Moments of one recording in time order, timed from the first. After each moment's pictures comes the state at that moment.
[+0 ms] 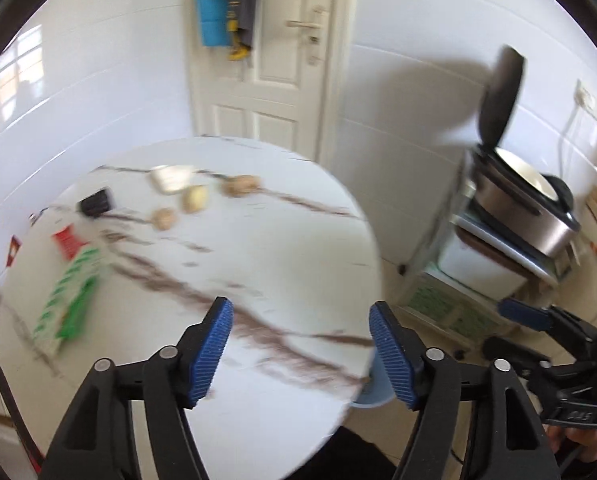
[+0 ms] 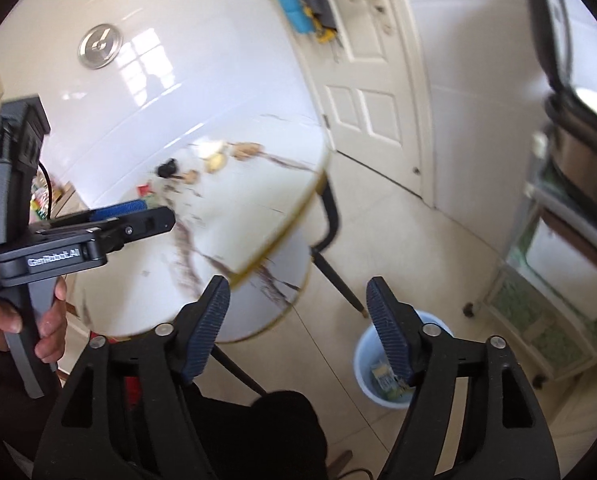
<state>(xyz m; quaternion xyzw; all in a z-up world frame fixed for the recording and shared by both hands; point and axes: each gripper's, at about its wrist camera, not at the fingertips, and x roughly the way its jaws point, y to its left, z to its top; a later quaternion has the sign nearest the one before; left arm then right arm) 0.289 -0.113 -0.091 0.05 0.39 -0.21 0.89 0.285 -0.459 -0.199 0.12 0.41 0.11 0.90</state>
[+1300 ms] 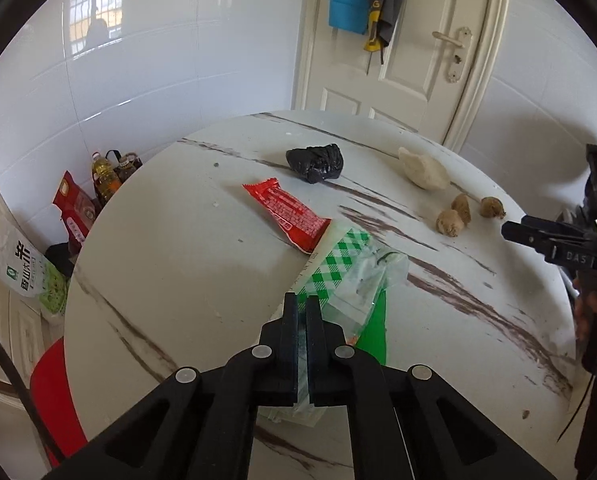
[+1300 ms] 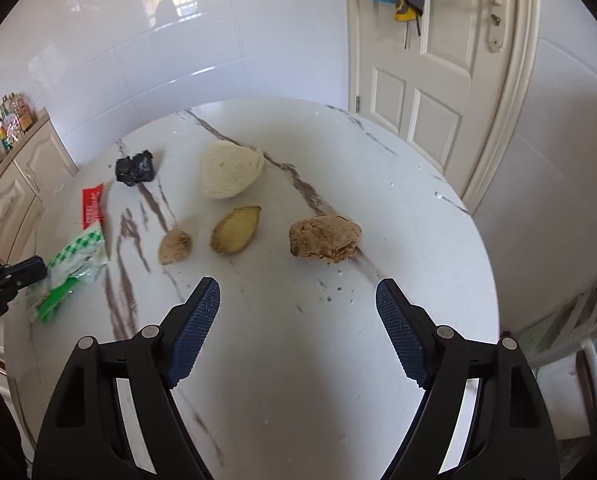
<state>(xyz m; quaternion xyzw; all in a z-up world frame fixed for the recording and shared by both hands) 0.407 0.074 -0.142 -0.01 0.42 -0.11 0.90 0.530 -0.318 -0.252 -0.02 0.48 0.12 0.87</state>
